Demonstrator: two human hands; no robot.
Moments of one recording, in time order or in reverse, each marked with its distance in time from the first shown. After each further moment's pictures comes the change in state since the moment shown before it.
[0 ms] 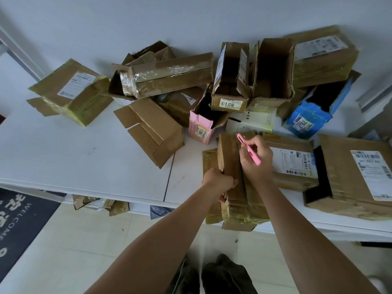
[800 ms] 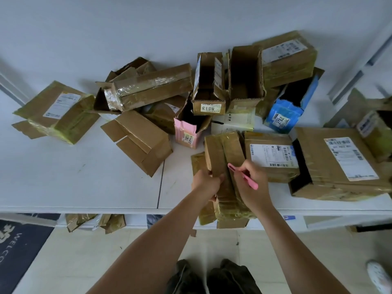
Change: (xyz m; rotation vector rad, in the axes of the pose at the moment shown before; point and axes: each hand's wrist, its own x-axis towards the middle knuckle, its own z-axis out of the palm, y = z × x) left_hand 0.000 -0.008 0.005 0.050 0.125 0.137; right_hand -0.063 -0.018 -0.041 0.137 -0.122 0.203
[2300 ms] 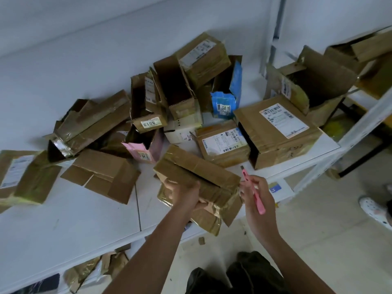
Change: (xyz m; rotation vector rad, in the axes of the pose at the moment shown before) left_hand -0.033 -0.011 0.033 -0.099 0.047 0.024; right_hand -0.114 -0.003 -0.052 0.185 0.442 0.352
